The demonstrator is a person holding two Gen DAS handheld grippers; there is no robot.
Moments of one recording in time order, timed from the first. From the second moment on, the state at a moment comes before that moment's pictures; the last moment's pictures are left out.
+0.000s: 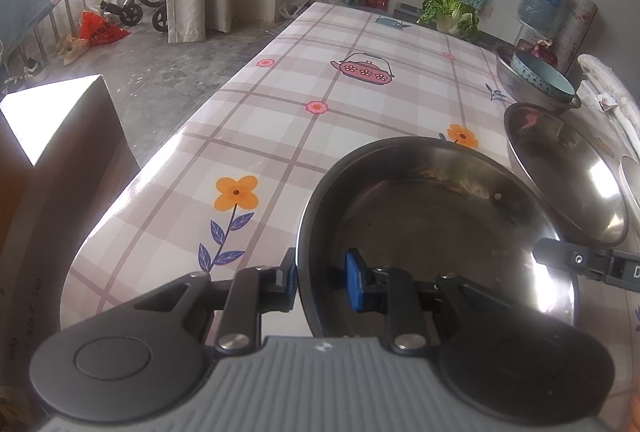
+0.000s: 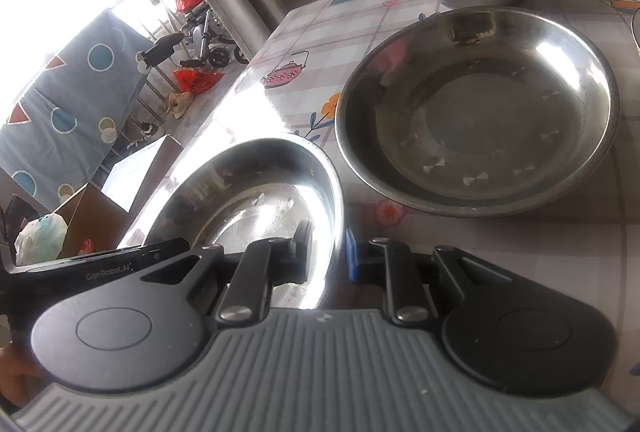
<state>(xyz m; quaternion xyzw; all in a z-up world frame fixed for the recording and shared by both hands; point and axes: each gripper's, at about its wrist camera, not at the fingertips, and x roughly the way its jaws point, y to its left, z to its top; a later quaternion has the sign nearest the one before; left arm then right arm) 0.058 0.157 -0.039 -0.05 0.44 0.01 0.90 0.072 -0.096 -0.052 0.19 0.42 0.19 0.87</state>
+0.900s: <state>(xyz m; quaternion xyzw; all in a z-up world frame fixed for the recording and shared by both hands) 0.061 0.153 -0.041 -0.03 0.45 0.02 0.89 0.070 -0.096 -0.058 0.19 0.43 0.19 0.86</state>
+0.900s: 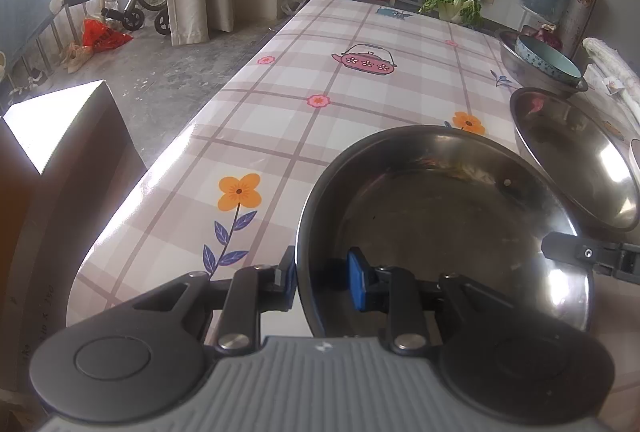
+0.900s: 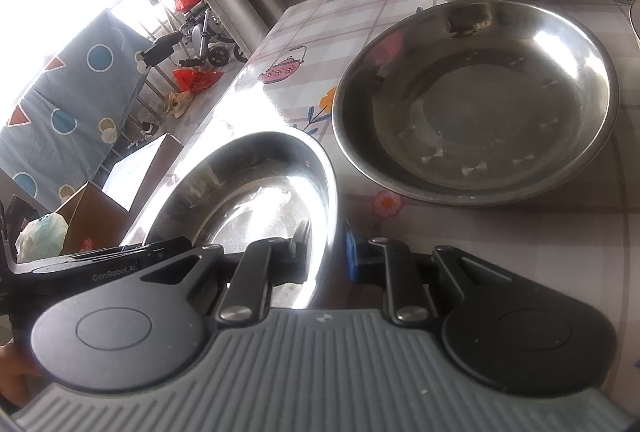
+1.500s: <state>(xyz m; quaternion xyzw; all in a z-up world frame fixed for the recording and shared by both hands) 0.059 0.155 -0.039 -0.04 0.44 0.02 0.90 0.067 -0.093 -0.054 0.18 0.42 0.19 0.87</state>
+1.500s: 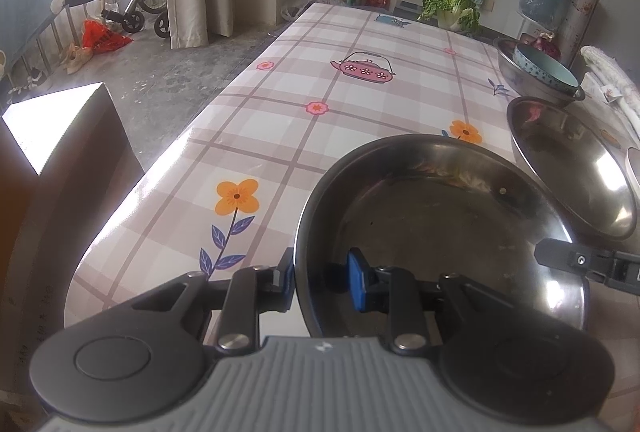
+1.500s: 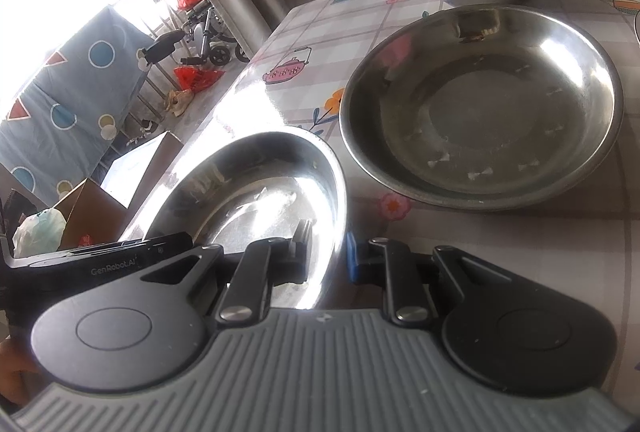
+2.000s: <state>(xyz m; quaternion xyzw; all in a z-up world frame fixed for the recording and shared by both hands) 0.065 0.153 -0.039 -0.03 0.44 0.02 0.90 0.065 -0.092 -0.054 0.18 0.42 0.19 0.87</state>
